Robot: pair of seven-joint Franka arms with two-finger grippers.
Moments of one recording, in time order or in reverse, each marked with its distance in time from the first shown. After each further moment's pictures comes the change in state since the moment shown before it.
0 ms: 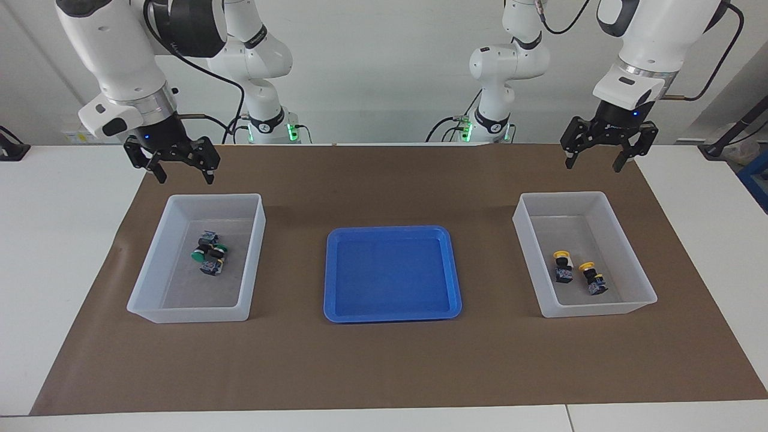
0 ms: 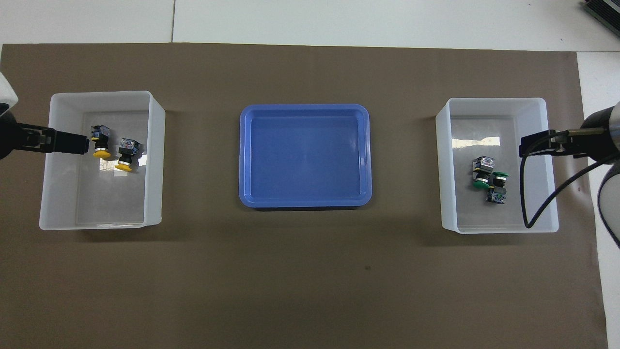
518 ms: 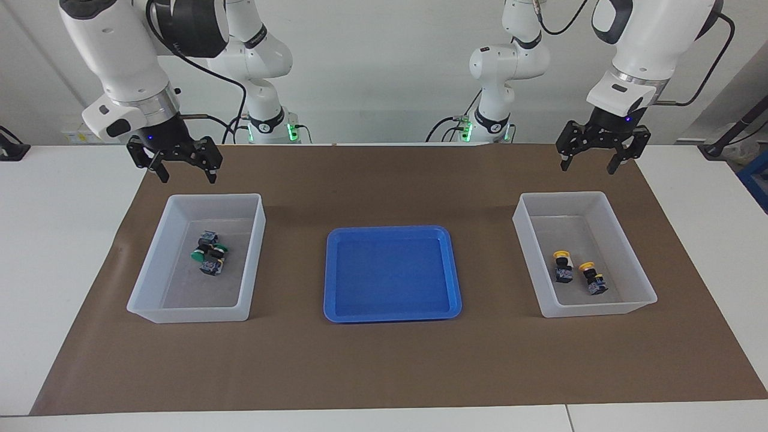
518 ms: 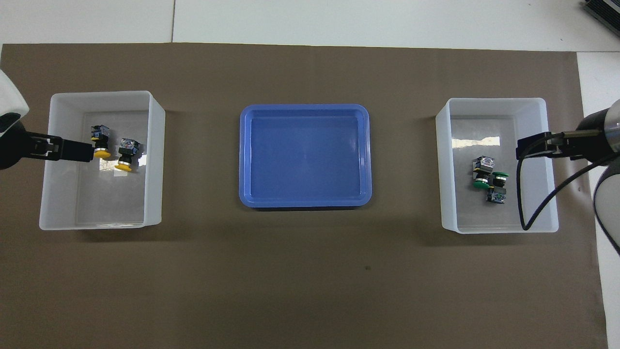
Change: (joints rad) left arm 0.000 -0.019 0.000 -0.053 0.000 0.002 0.000; right arm 0.008 0.000 0.000 -0.002 0.000 -0.015 0.000
